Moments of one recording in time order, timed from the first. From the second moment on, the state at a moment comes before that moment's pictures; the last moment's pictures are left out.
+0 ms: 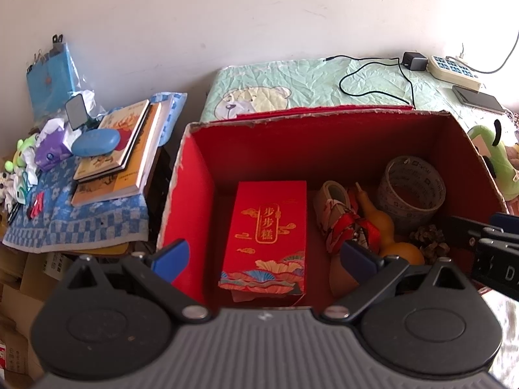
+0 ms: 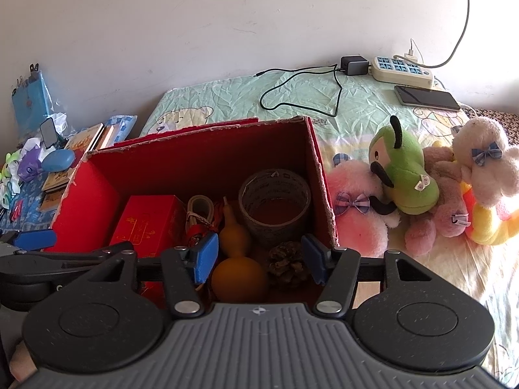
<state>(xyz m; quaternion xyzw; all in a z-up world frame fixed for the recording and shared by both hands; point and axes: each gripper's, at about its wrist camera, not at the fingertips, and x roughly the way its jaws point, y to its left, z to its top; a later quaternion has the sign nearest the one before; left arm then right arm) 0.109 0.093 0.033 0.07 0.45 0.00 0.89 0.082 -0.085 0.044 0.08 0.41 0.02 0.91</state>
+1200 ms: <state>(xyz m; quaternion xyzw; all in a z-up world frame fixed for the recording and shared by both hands) 0.104 0.095 0.029 0.06 0.46 0.01 0.89 0.081 -0.082 0.041 0.08 0.41 0.04 0.91</state>
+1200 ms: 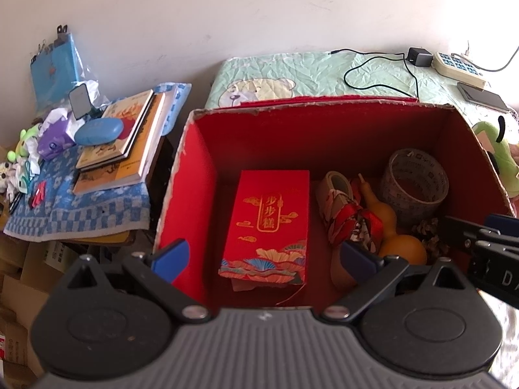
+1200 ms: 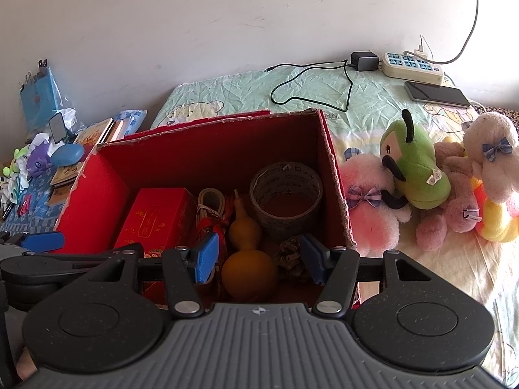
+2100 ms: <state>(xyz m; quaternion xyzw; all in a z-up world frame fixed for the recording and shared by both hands) 0.094 0.091 0.030 0.06 0.46 0.02 0.89 0.072 -0.083 0.043 0.08 0.41 0.04 0.91</state>
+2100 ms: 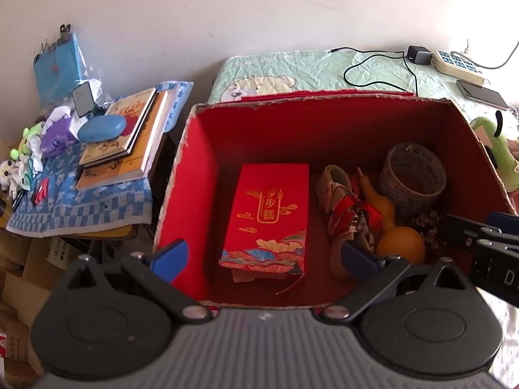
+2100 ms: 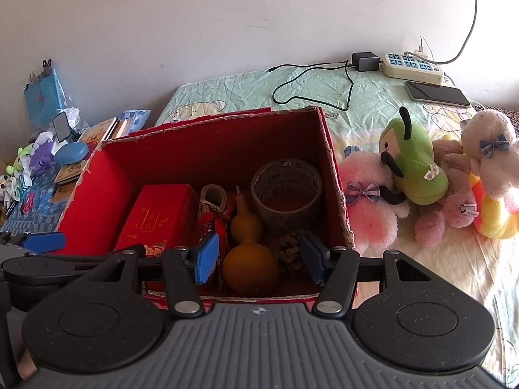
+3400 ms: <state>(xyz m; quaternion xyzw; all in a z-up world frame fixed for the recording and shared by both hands) 0.106 0.092 0.031 0.06 0.45 0.02 0.89 0.080 -0.089 0.042 0.10 0.41 0.04 0.90</state>
